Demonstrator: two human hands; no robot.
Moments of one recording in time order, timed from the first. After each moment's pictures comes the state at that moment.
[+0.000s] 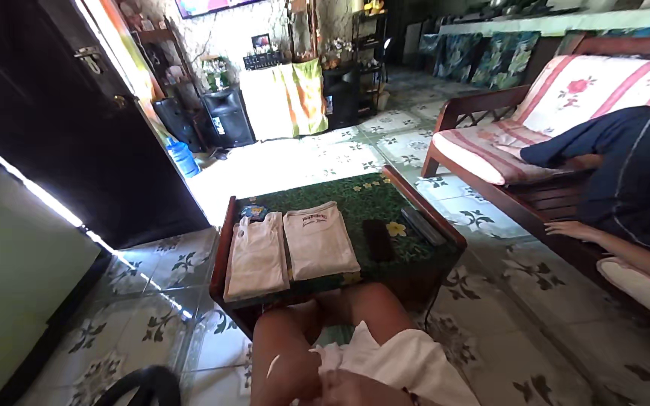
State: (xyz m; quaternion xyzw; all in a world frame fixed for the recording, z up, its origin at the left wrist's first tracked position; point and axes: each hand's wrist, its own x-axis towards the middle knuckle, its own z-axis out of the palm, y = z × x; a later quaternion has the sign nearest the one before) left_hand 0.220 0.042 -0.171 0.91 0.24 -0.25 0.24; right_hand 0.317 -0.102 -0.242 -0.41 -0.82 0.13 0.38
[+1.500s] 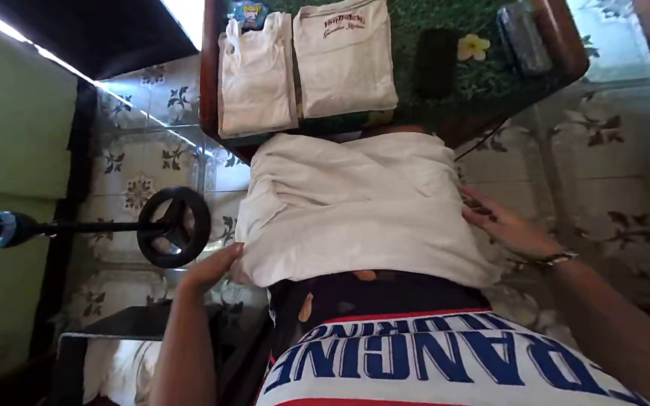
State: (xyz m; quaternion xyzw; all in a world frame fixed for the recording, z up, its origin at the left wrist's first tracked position) left_hand -0.017 0.089 -0.292 0.65 0.44 -0.17 0.60; right_hand 0.460 -0.254 -0.311 -0.82 -0.26 0.42 0.27
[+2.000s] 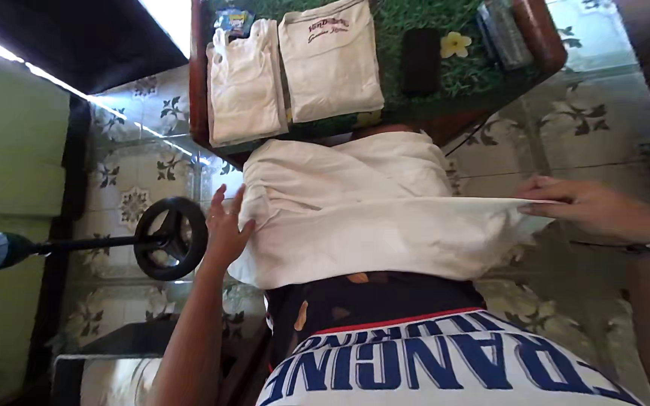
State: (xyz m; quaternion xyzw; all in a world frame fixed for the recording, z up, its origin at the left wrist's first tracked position) left_hand 0.074 0.105 -0.286 0.87 0.41 0.01 0.28; right_hand 0.524 -0.293 -0.255 -0.80 -0.38 0.37 0.27
